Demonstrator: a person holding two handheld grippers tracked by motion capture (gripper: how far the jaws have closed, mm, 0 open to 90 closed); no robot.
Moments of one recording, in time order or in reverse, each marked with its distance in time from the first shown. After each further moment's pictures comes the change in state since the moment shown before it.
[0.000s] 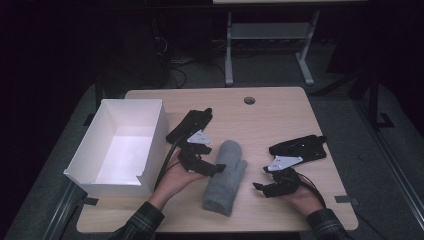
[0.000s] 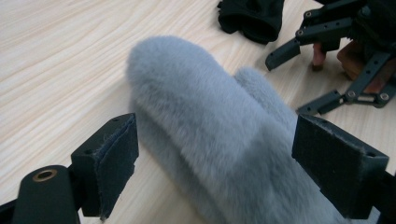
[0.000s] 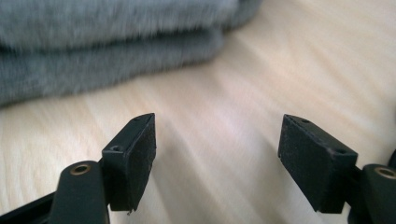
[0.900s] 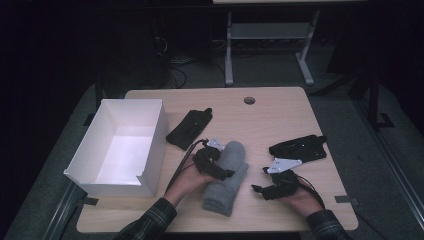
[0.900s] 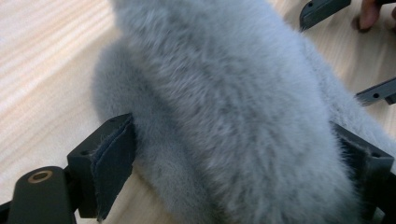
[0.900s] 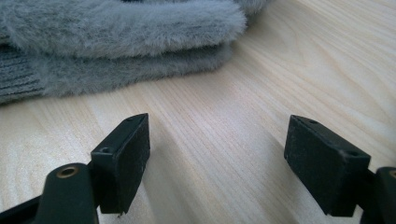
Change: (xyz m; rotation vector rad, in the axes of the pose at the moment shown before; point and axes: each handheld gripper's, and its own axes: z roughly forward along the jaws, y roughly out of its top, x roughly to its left) left arm 0.010 -0.011 0.060 0.157 -0.016 0.022; right arm 0.003 -0.004 0.005 -0.023 0.004 -0.013
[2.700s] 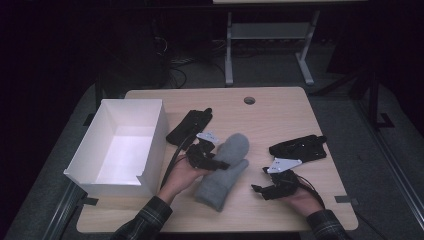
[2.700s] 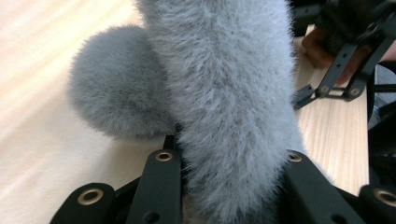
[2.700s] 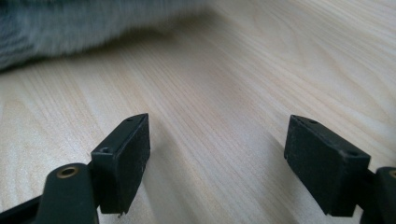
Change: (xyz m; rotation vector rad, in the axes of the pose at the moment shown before) left arm -0.003 0.016 -0.048 -0.067 -0.138 0.003; right arm 0.000 0.000 0.000 -0.001 -0.001 0.001
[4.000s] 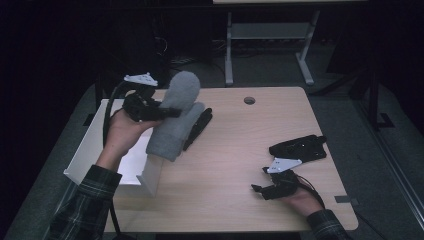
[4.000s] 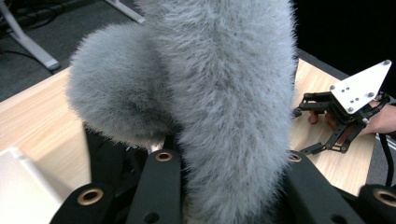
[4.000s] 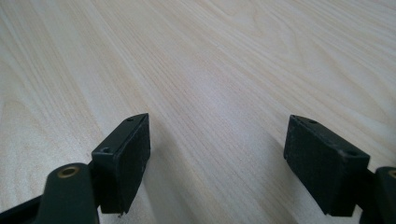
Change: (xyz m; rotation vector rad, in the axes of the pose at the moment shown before) left arm 0.024 0.054 -0.197 -0.175 0.247 -0.036; right arm 0.000 0.000 0.000 -0.003 0.001 -0.001
